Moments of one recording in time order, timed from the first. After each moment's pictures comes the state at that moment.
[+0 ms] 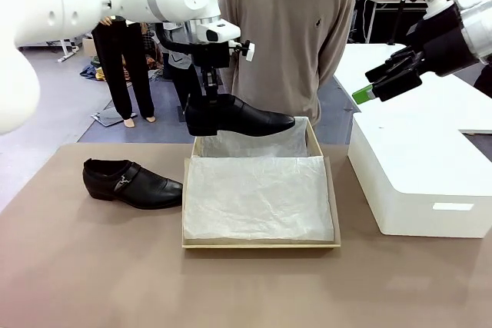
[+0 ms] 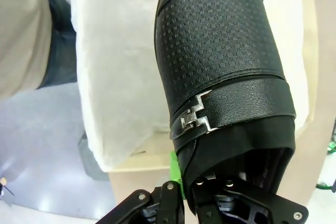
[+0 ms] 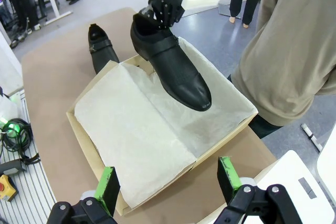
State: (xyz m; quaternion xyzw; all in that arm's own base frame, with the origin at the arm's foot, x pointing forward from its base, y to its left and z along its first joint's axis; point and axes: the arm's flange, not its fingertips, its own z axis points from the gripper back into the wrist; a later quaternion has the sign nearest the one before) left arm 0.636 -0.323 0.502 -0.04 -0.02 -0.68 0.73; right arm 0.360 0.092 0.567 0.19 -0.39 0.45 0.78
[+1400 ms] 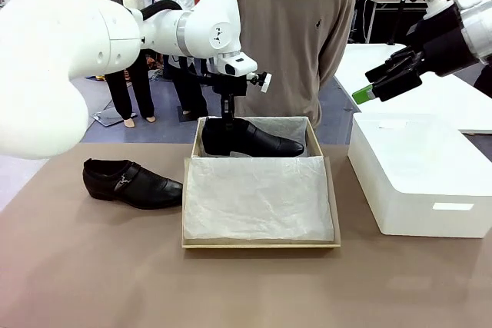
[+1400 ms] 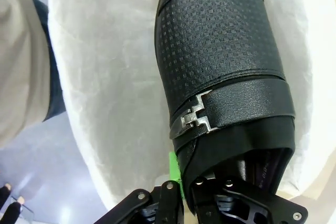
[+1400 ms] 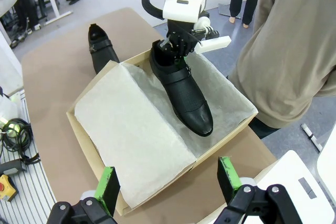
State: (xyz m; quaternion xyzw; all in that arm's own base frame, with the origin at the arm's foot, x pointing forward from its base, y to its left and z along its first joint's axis) left arm 0.664 -0.359 0.424 -0.03 -0.02 -0.72 0.69; right arm 0.360 0.092 0.567 0.19 -0.39 0.45 0.78
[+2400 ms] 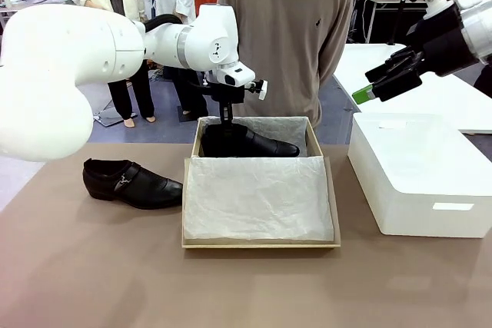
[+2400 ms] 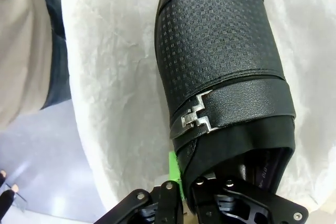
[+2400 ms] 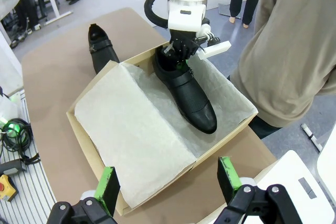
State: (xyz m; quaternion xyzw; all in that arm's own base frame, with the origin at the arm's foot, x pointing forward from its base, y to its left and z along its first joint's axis) left arm 0.674 -0.354 0.398 -0.01 -0.03 -0.70 0.71; right arm 0.360 0.092 0.567 0.19 -0.39 0.45 0.78
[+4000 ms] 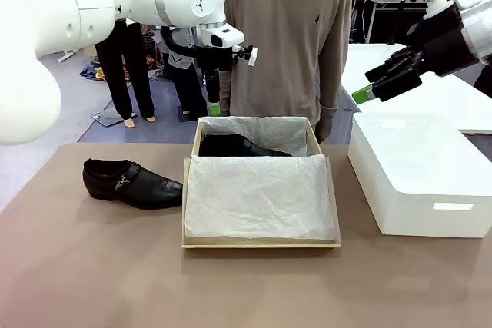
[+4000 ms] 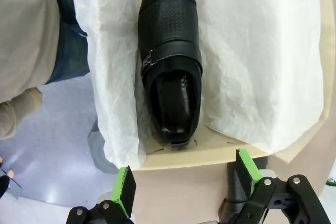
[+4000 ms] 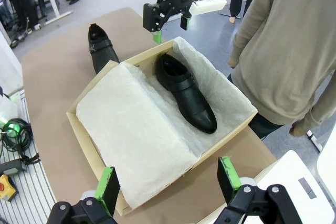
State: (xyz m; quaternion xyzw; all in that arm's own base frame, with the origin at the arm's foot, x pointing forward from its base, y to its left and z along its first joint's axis) left arm 0.652 -0.325 0.495 -0.01 -0.02 -0.68 0.73; right arm 0.360 0.092 0.567 0.19 -0.39 0.45 0.78
